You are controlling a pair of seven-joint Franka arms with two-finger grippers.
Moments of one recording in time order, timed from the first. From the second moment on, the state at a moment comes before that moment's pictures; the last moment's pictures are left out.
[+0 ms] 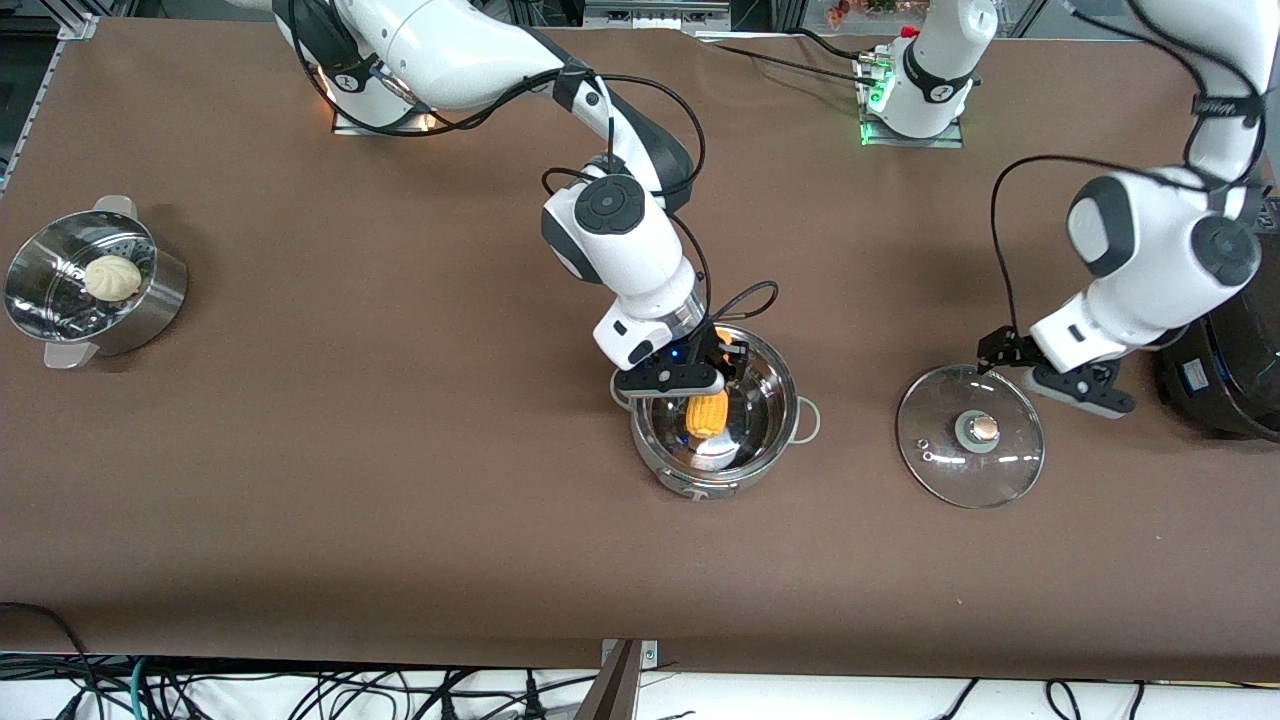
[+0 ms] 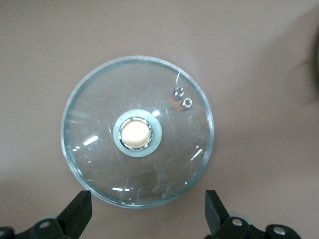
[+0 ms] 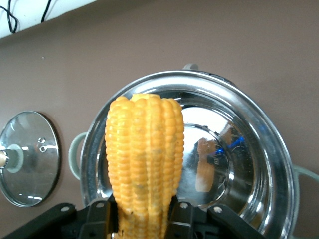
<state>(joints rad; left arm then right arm) -0.11 0.18 0.17 -2.09 -0.16 2.36 0.49 0.73 0.95 0.07 -0.95 0.02 2.34 0.84</state>
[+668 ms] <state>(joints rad) -0.08 -0.11 0.18 -1.90 0.01 1.88 0.48 0.73 1.01 0.07 -0.95 0.02 2.41 0.76</state>
